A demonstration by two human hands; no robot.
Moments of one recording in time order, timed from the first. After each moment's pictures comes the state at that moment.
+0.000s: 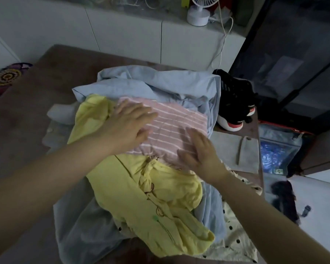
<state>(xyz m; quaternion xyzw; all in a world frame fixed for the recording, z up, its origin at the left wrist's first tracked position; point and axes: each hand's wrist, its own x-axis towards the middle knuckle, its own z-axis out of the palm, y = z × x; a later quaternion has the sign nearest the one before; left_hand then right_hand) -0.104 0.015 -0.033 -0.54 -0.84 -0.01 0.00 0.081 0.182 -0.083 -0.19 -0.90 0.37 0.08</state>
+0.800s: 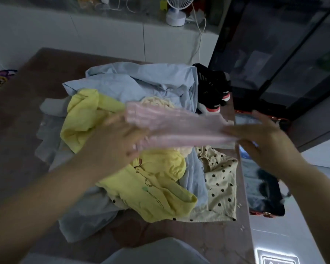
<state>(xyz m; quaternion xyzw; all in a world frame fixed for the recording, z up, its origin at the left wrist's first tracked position) 0.008 -0.032 0.014 -0.63 -0.76 -0.11 0.14 0.225 0.225 0.025 -0.08 -0.97 0.12 0.19</state>
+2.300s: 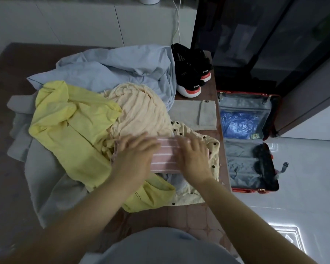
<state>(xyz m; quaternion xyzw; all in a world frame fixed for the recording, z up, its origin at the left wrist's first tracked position) 0.096 0.022 -0.073 -0.53 -0.84 -0.09 0.06 0.219 0.163 -0.128 -0.32 -0.91 0.23 0.10</state>
